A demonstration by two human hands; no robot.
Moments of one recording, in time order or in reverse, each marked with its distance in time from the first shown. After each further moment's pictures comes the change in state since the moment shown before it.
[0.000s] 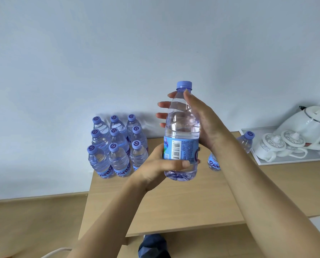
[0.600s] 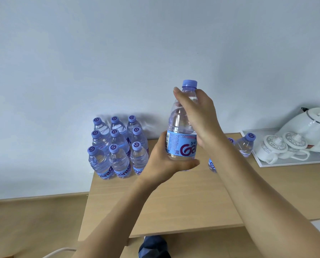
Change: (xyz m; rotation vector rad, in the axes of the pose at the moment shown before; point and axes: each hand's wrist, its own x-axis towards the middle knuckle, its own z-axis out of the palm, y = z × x) left_hand 0.011 0.001 0.014 0.312 0.359 0.089; right_hand 0.015 0.000 0.014 -0.339 0.541 -0.171
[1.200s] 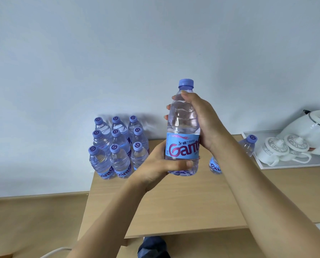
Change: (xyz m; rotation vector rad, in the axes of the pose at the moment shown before) left_hand 0.000 0.001 -0.016 -0.239 -0.287 -0.058; right_hand 0.002 0.001 -0.011 0.247 -0.339 0.153
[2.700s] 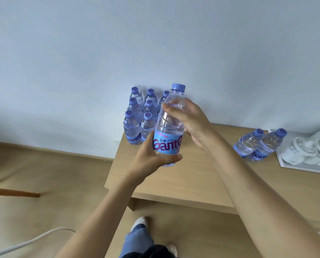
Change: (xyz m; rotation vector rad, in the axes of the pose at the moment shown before) left_hand -0.118 -0.030 -0.035 0.247 0.530 0.011; right_hand -0.042 0.067 0.087 -0.338 -0.149 0.082
